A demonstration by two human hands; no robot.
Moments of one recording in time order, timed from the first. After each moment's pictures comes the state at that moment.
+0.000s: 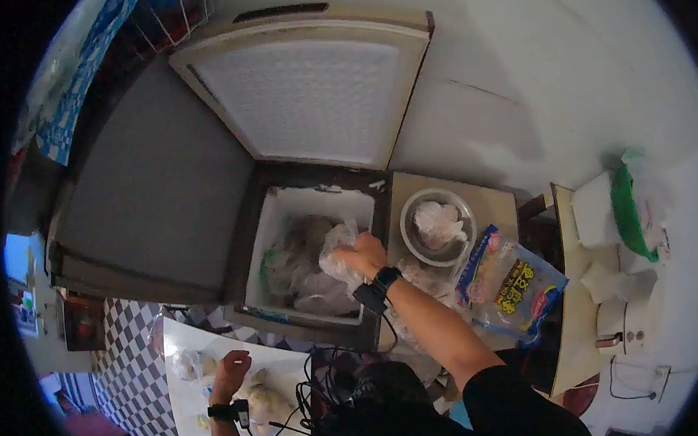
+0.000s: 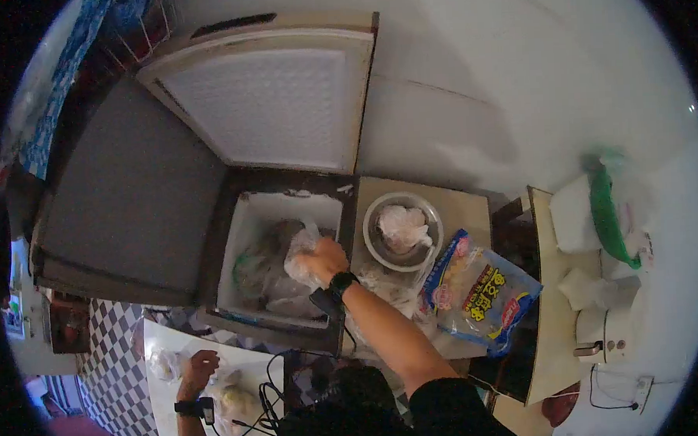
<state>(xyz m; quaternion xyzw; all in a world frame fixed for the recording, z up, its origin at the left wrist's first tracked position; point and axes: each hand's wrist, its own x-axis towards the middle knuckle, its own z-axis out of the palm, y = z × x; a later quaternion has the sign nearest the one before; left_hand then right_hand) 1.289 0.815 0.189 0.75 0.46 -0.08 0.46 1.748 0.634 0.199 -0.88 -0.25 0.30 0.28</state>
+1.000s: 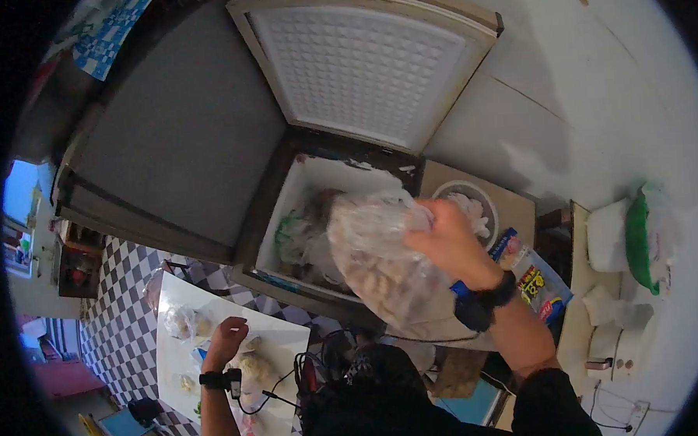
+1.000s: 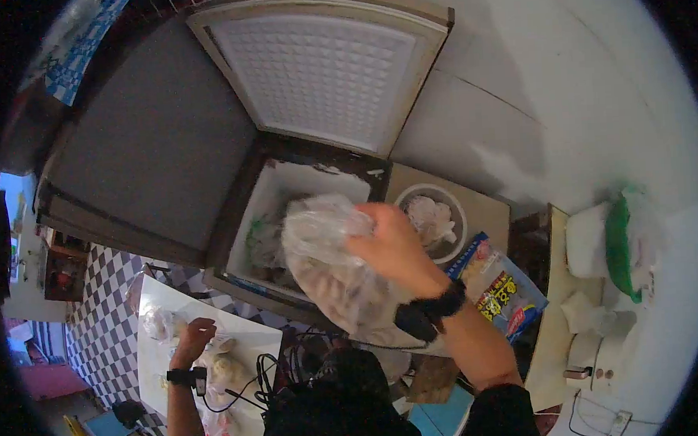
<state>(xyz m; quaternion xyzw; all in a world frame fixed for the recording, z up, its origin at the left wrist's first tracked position) 1.275 0.813 0.201 0.75 0.47 -0.06 0.46 1.728 0.574 0.390 -0.76 -0.35 0.27 0.47</state>
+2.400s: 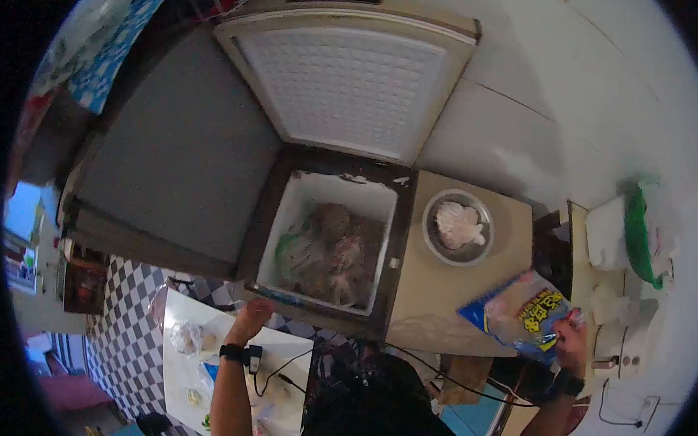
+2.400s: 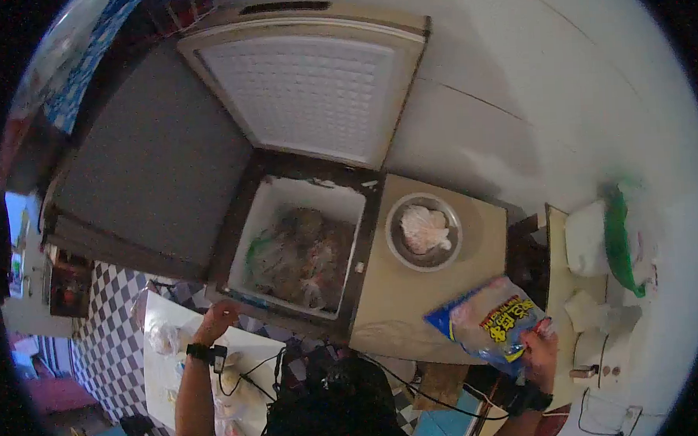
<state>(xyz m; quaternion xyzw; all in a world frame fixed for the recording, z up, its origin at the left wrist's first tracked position) 1.352 0.848 0.113 0.79 0.36 -0.05 0.49 1.736 0.164 0.321 -0.80 0.10 0.16 0.57</state>
